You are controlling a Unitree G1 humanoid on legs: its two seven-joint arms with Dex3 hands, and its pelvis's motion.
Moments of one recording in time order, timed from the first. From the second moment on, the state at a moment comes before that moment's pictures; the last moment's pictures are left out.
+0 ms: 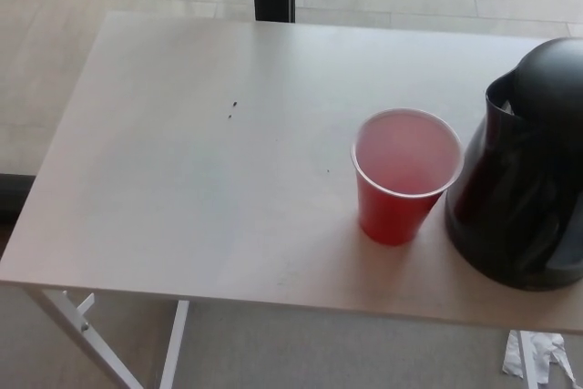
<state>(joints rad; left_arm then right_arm) -0.05 0.70 0.56 1.18 -0.22 -0.12 -0.21 -0.13 -0.77 -0.30 0.17 0.24 0.24 0.33</state>
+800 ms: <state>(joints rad) -0.04 0.70 0.54 1.18 -0.23 -0.13 -0.21 -0.27 -0.72 -0.35 0.23 0.19 0.29 0.21</state>
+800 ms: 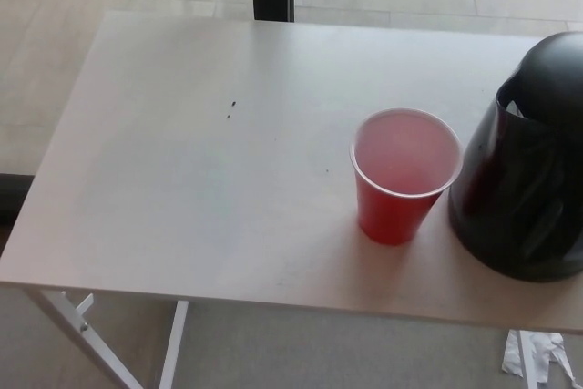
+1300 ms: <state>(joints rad) -0.05 0.70 0.51 1.18 -0.23 -0.13 -0.21 -0.22 -0.76 -0.24 0.23 0.09 0.28 0.24</state>
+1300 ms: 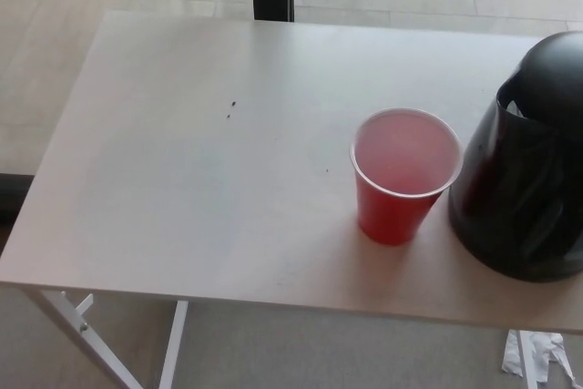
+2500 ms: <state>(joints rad) -0.07 0.71 0.48 1.18 -0.23 -0.13 -0.21 -0.28 -0.76 -0.10 0.27 -0.06 0.11 0.21</state>
